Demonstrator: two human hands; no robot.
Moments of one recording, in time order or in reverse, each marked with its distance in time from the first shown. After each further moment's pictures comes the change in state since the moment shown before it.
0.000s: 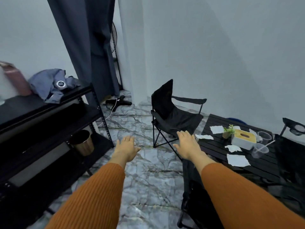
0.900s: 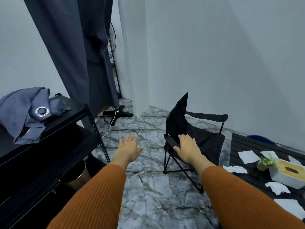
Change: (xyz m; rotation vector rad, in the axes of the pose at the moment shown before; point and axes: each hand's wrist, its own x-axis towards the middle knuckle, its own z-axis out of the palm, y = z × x) left_hand 0.334 -0.097 -0.109 -0.012 0.015 0.090; right_hand 0.354 -0.090 0.005 0.061 0.045 0.063
